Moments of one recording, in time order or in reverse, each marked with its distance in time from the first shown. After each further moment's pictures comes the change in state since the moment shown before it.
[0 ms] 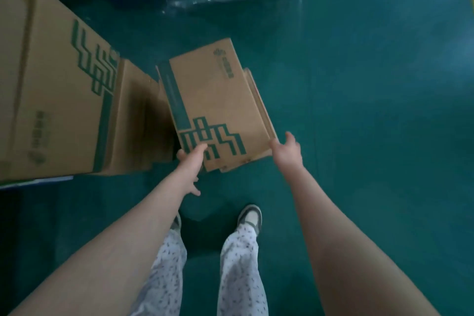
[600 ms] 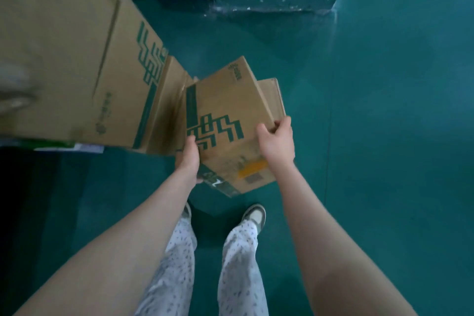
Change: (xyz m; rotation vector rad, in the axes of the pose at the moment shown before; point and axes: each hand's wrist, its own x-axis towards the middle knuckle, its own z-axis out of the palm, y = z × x) left_hand -0.037 -0.007 -0.048 -0.348 0.168 0.014; right_hand -0.069 -0.065 0.022 -0.014 0.030 -0.293
